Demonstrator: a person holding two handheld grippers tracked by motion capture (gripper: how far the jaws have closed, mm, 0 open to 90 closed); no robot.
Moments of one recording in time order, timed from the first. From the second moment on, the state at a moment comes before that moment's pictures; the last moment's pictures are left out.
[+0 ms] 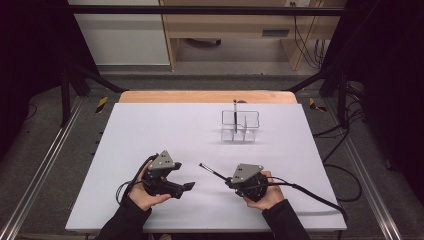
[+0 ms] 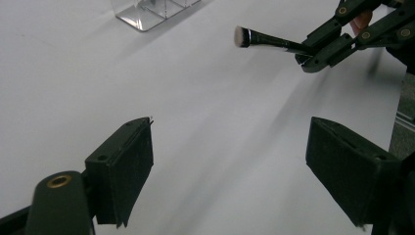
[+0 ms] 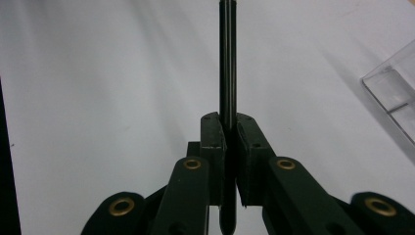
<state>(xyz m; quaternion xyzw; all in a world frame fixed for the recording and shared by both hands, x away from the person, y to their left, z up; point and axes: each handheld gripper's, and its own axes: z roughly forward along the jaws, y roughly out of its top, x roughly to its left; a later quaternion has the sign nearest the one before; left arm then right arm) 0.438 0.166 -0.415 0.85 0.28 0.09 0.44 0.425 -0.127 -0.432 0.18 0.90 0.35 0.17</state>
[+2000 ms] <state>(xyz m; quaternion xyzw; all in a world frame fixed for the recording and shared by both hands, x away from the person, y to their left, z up) 0.441 0.137 -0.412 0.71 0.34 0.07 0.61 0.422 -0.130 -0.428 0.29 0.82 0.47 0.16</state>
